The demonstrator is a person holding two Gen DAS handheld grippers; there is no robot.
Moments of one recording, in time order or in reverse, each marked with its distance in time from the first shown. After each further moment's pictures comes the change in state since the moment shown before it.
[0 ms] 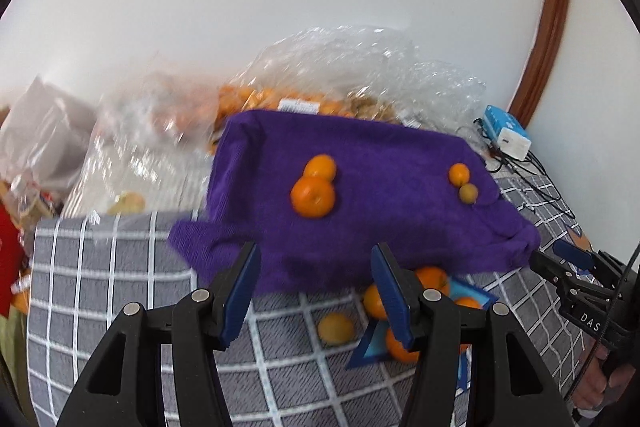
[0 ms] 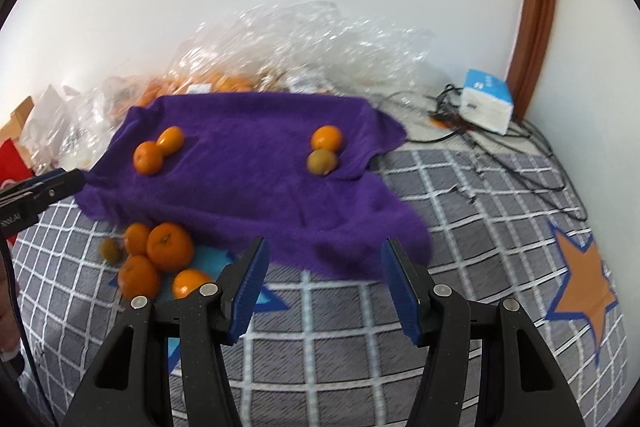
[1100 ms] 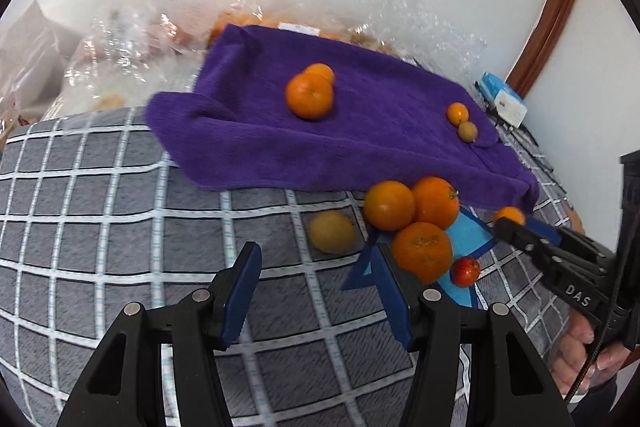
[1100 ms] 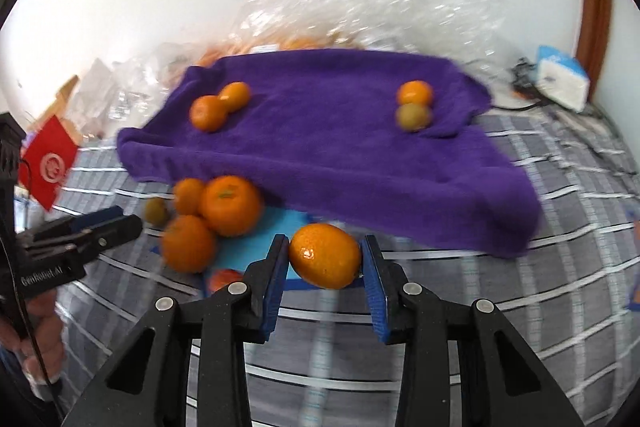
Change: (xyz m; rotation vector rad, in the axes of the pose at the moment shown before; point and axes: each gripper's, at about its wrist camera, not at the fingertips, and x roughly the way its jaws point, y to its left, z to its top) left arm 0.024 0.000 -0.060 -0.058 0.129 -0.066; right arm 0.030 0.026 -0.027 -0.047 0.052 0.178
